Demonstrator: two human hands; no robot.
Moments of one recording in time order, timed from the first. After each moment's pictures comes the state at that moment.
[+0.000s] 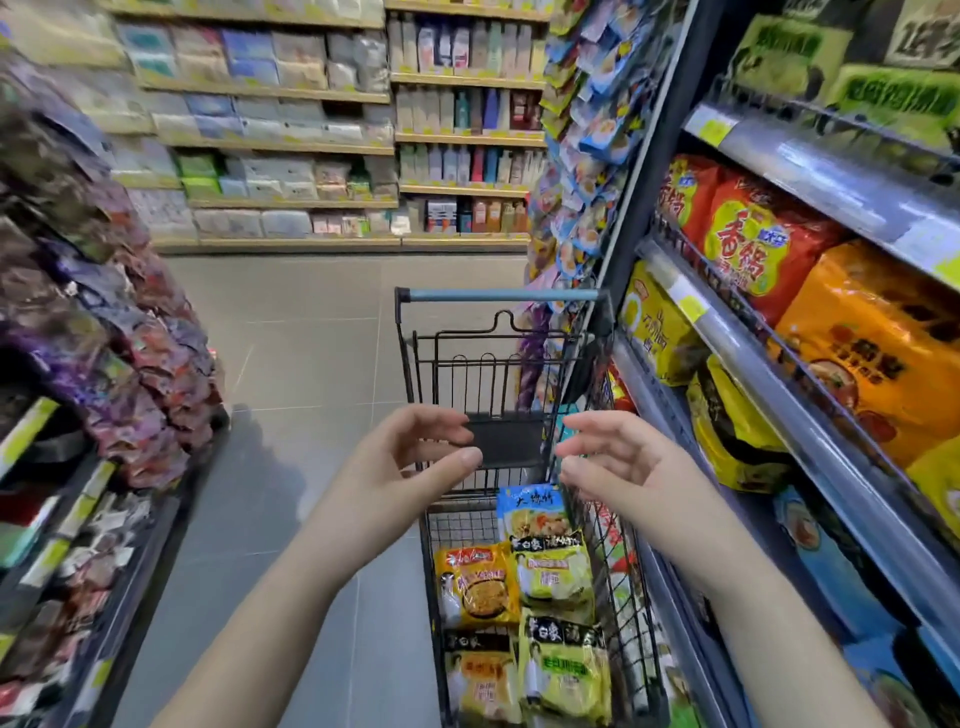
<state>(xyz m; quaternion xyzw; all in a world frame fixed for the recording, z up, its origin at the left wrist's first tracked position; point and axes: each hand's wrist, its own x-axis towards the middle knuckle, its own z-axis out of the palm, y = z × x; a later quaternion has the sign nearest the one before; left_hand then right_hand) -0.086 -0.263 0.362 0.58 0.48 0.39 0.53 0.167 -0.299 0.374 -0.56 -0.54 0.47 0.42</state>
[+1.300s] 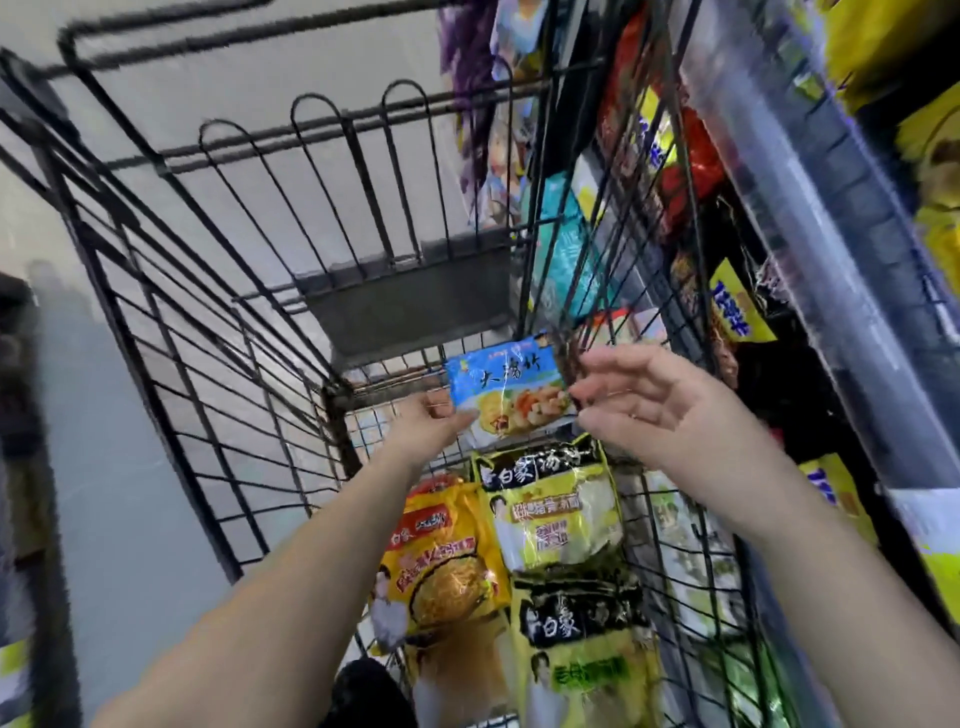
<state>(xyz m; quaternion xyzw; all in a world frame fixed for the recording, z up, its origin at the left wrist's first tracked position) 0.067 -0.004 -0.131 0.38 0.67 0.08 0.64 0.291 -0.093 0.059 -0.65 -0.35 0.57 0.36</state>
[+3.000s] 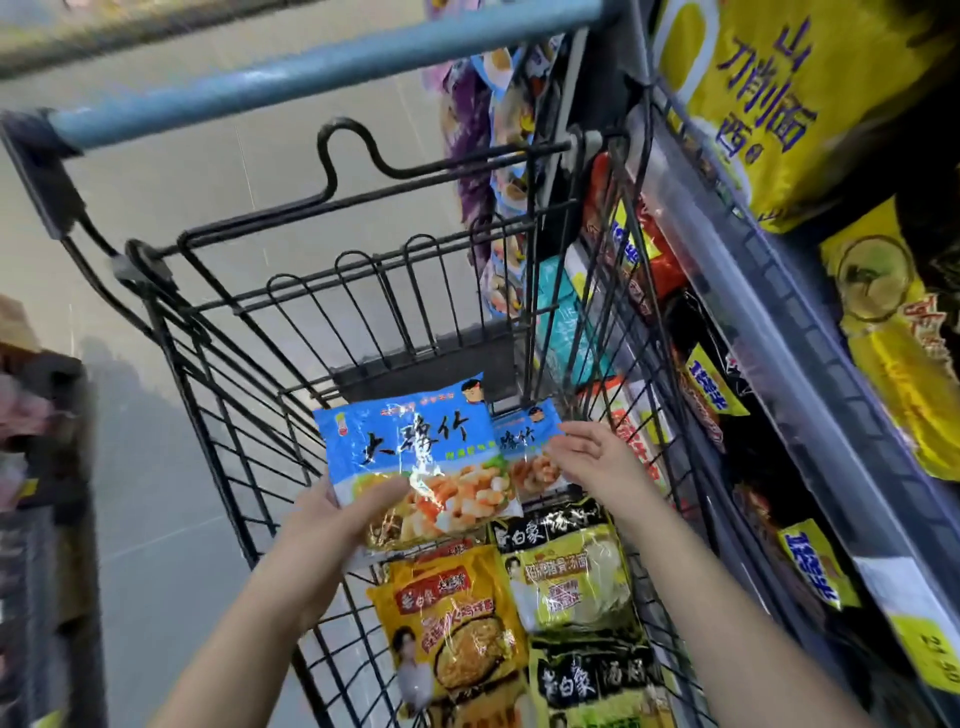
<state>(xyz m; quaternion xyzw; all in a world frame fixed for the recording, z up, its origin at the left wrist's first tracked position) 0.001 -0.001 0.064 0.34 0.61 0.17 0.70 0.288 -0.052 -0.043 -0.71 -0.21 0.58 0.33</state>
